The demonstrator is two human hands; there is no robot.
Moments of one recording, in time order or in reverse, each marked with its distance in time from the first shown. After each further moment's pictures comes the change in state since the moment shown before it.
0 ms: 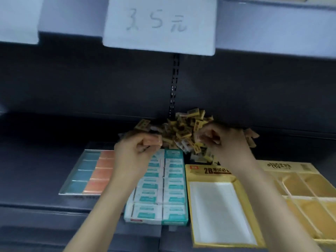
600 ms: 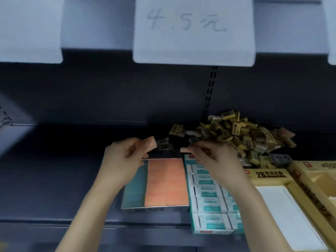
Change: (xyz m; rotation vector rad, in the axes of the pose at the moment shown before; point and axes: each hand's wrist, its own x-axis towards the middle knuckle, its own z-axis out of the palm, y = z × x) left_hand 0.033 -0.020 -0.134 0.154 -0.113 -0.238; right_hand 0.000 -0.107 0.089 0.313 -0.072 0.151
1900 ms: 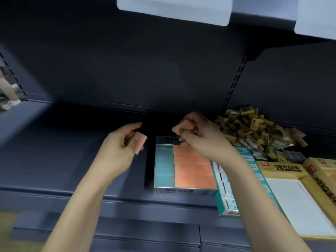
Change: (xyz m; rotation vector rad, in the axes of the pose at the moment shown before) left_hand -0.009 -0.043 -0.066 -0.117 -0.077 0.011; right_hand 0.028 -0.064 0.060 0.093 -0.198 -0.011
